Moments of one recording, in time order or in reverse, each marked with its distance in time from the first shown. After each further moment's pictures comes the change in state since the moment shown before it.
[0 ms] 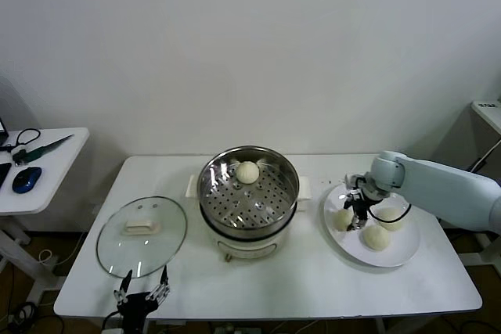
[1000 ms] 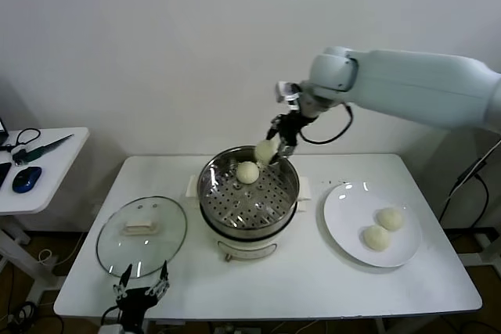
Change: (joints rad) left arm -0.007 0.012 -0.005 -0.027 0.000 0.009 0.005; right arm 0.533 0.395 -0.198 0.200 0.498 -0.092 0.043
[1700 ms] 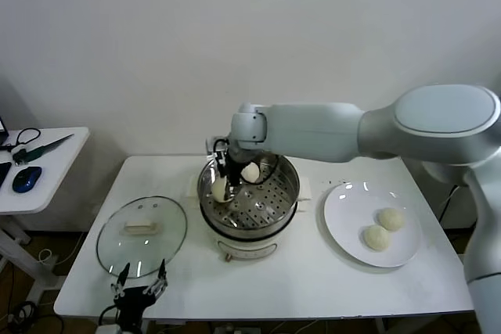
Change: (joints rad) left arm 0.008 -0.001 0.000 -0.015 -0.006 -0.003 -0.002; right arm -0.227 0.261 -0.003 -0.170 -0.039 -0.084 0.131
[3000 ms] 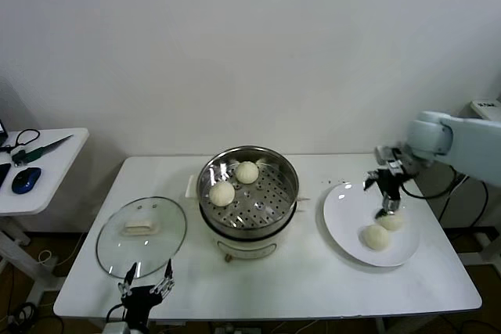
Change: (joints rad) left arm -0.015 -0.020 0.017 0.010 0.024 0.022 0.006; right arm 0.044 -0.862 -0.086 0.226 -0.433 0.249 -0.256
